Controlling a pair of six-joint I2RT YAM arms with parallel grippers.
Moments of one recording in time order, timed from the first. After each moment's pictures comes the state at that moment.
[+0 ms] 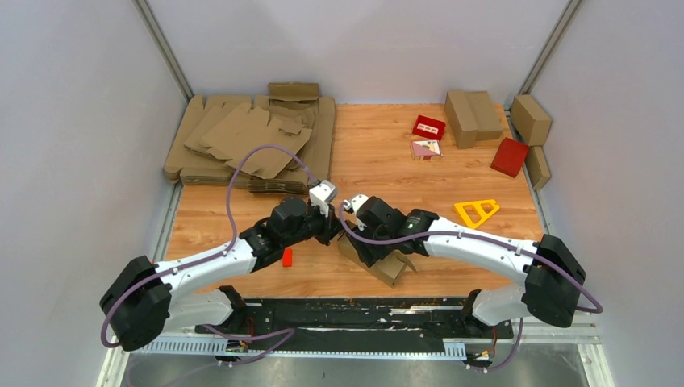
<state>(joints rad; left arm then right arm) -0.84 1.11 0.53 0.20 0.13 -0.29 1.01 1.37 0.94 -0.60 0.04 0.24</state>
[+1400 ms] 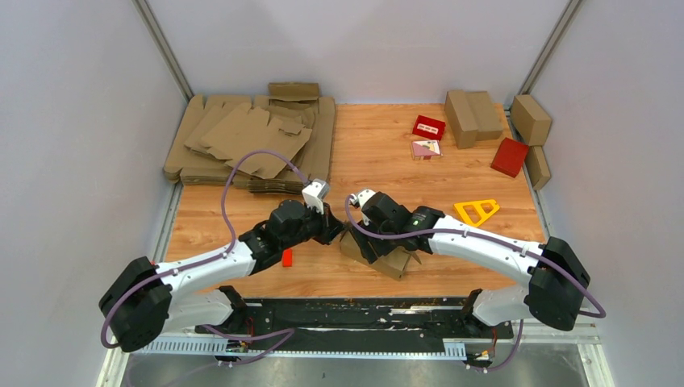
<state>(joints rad) -0.84 1.13 0.50 0.26 0.09 -0.49 0.96 1.35 0.94 -0.60 0.06 0.26</state>
